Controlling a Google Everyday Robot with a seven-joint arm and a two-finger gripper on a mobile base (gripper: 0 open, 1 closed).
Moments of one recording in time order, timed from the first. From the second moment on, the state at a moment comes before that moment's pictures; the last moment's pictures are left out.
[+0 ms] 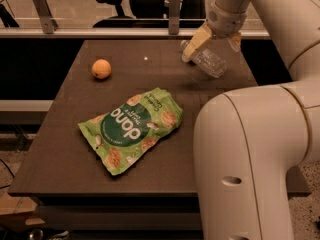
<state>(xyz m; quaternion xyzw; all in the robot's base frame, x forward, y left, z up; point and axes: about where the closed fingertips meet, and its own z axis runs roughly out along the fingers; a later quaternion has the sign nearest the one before) 0.695 -0.171 0.874 -0.21 0.97 0.05 0.07</state>
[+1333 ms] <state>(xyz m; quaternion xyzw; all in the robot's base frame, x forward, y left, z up) 0.718 -0.190 0.859 -0.23 0.97 0.05 0.08</state>
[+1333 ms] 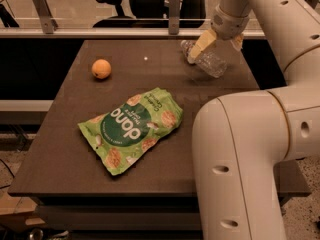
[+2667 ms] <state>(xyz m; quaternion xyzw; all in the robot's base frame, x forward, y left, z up) 0.729 -0.192 0.835 -0.25 0.96 0.08 0.09</state>
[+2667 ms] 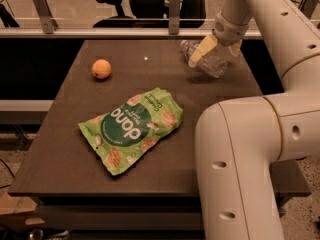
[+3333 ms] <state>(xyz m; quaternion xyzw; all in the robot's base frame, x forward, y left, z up) 0.731 -0.193 0.832 -0.25 0.96 0.08 0.09</state>
